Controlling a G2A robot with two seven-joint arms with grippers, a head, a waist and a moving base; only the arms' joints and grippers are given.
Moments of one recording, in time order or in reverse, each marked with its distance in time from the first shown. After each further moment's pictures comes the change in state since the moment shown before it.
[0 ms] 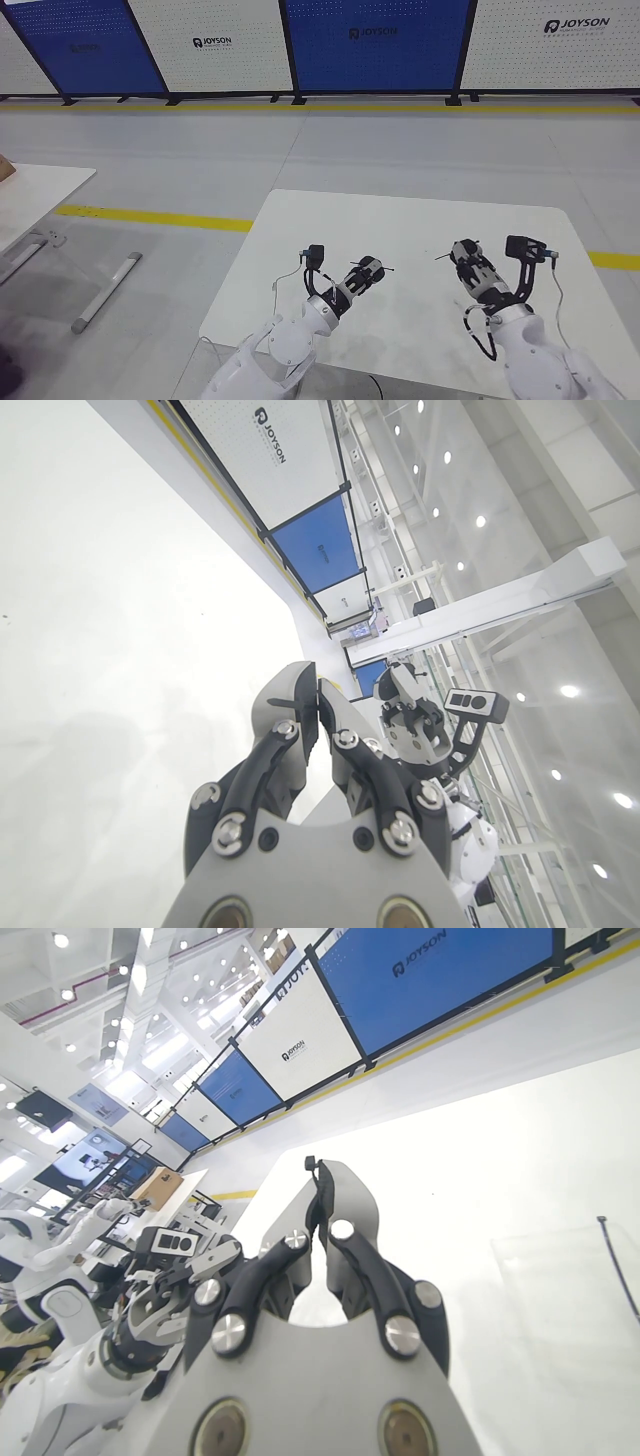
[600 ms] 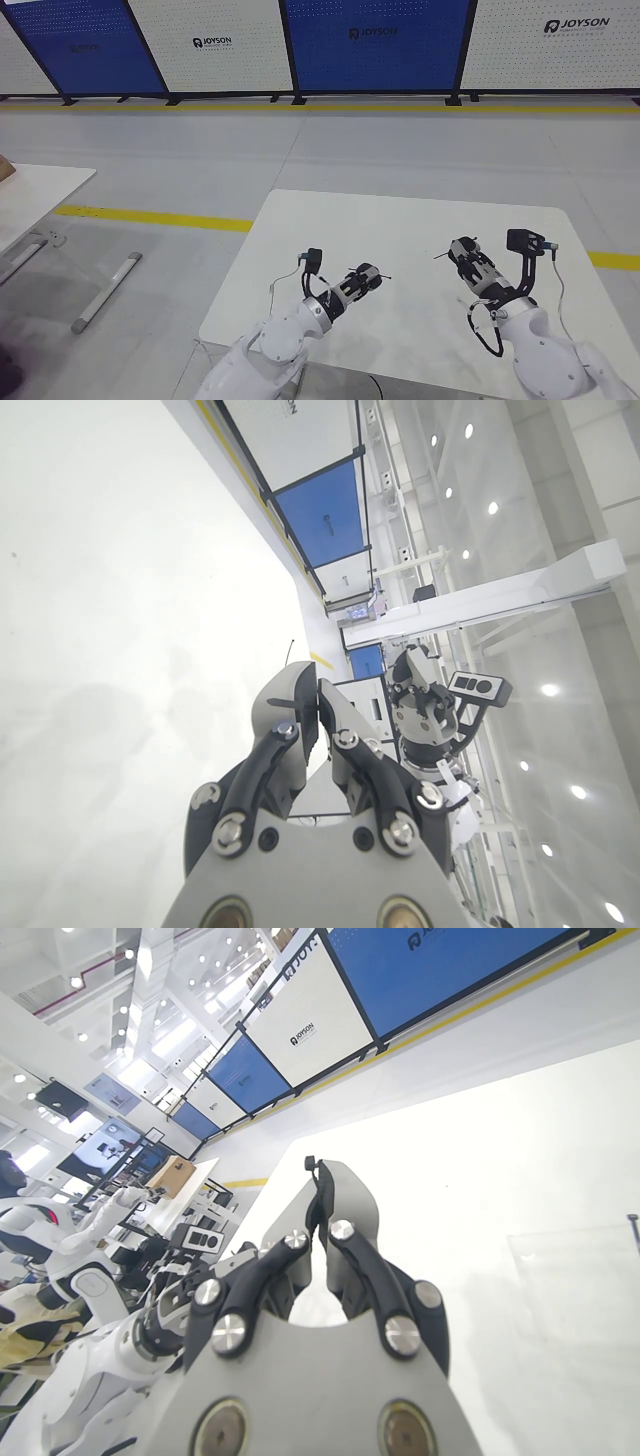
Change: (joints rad) left arm 0.014 0.007 -0.030 0.000 -0.046 0.004 -0.073; right arm 0.042 0.012 0.042 0.014 0.086 -0.026 0.100
